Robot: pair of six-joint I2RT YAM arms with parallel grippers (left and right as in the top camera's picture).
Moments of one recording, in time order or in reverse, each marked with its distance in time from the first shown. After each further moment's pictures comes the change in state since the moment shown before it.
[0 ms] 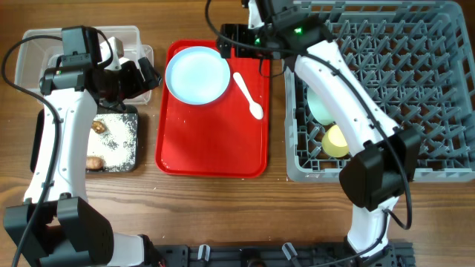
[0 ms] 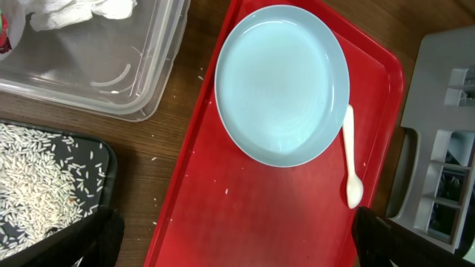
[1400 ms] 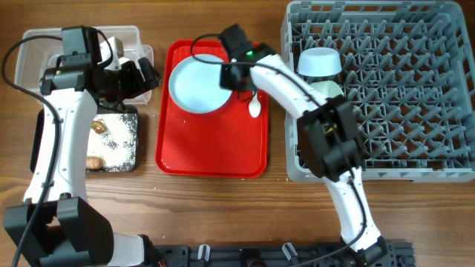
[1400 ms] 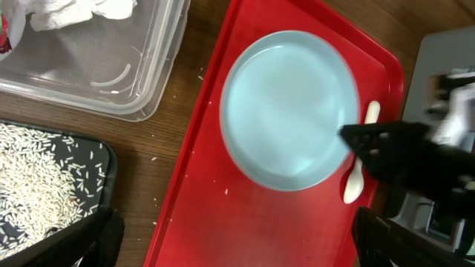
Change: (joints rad) left arm 0.000 0.000 0.000 0.000 0.000 0.000; right arm 0.058 0.346 0.002 0.030 0.179 0.197
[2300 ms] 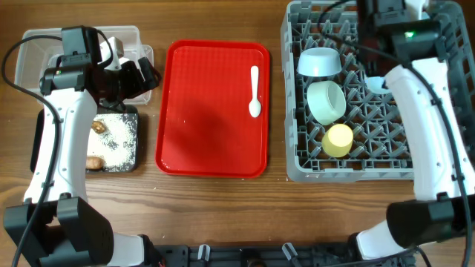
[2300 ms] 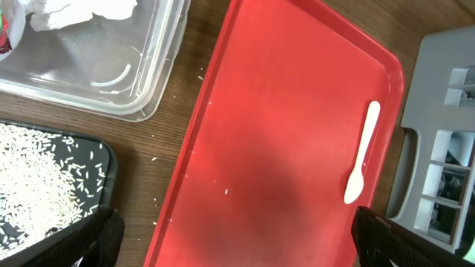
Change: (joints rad) left arm 0.000 0.000 0.000 0.000 0.000 0.000; right arm -0.388 -0.678 -0.151 -0.377 1.085 -0.634
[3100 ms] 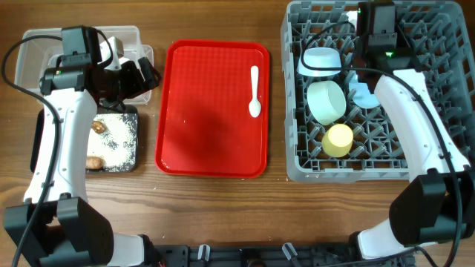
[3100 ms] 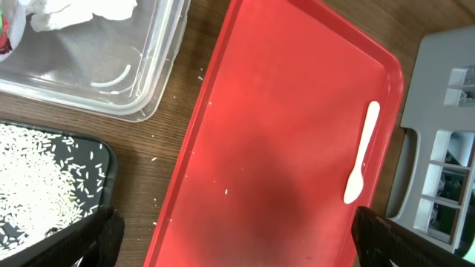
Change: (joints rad) left arm 0.000 0.000 0.001 0.000 0.000 0.000; right arm -0.058 0.000 -0.365 0.584 -0.373 -0.523
